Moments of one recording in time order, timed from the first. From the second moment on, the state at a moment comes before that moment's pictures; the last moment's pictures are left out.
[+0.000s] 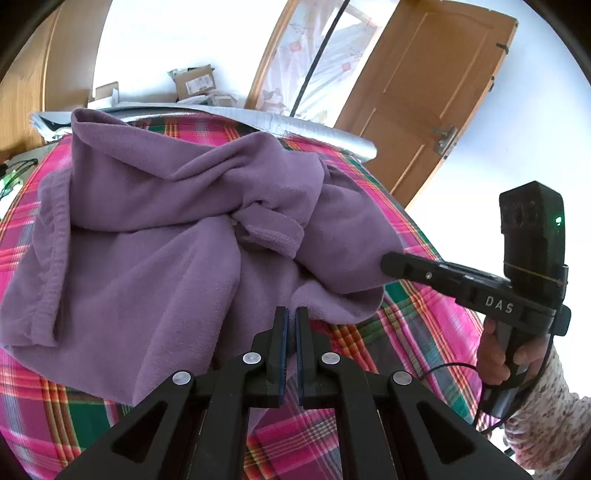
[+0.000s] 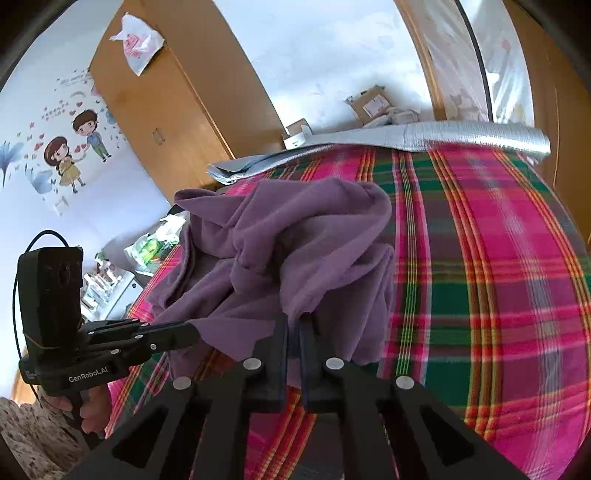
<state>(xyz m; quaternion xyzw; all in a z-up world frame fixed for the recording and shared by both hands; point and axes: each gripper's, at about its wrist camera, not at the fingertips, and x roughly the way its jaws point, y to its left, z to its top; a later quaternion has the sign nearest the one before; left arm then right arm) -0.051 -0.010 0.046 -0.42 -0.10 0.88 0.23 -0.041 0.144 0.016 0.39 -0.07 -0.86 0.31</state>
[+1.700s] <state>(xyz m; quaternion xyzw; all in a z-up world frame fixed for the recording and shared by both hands) -0.041 -0.028 0.038 -0.43 -0.10 0.87 0.20 -0.113 0.222 0.017 0.37 -0.21 -0.87 0.24</state>
